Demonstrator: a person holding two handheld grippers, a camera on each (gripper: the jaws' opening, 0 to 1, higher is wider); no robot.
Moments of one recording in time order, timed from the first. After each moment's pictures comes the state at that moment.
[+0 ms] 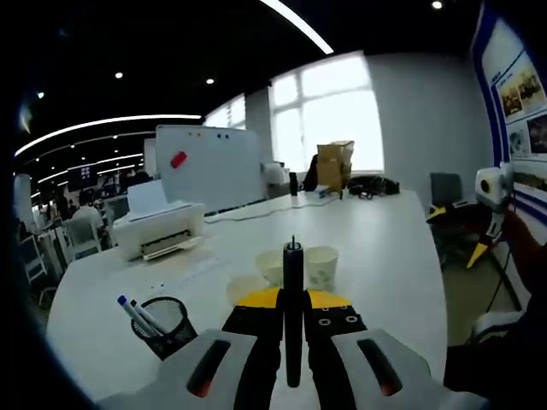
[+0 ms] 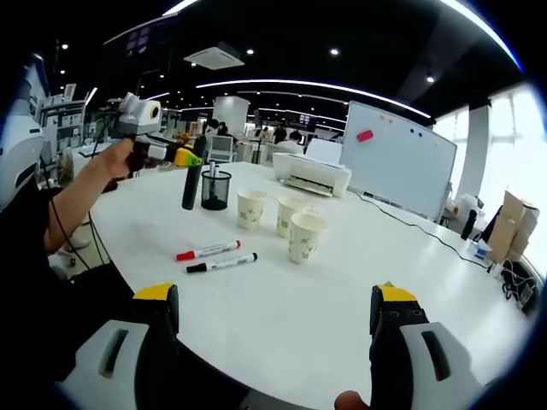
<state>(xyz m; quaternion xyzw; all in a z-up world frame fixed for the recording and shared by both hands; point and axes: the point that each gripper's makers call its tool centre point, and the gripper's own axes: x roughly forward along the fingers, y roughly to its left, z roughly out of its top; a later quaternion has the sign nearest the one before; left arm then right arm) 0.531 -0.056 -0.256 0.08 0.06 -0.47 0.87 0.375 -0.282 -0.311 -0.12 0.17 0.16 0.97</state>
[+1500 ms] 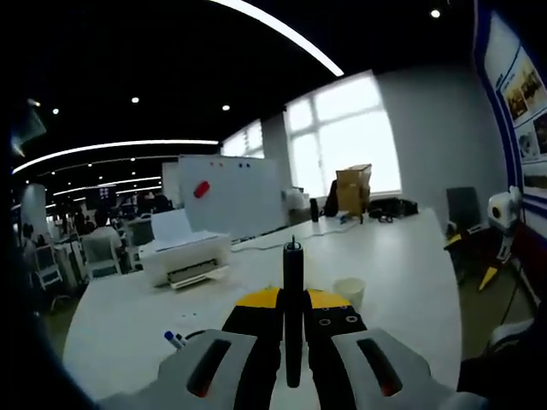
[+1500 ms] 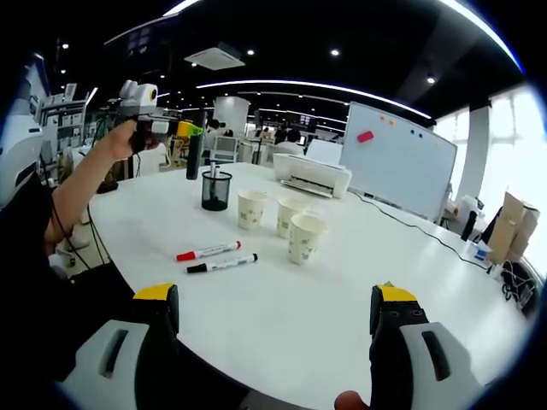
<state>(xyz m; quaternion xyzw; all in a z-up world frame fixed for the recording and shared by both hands) 0.550 -0.024 -0.202 0.06 0.00 -0.44 0.90 0.375 -0.282 -0.310 -0.12 0.17 0.16 0.96</state>
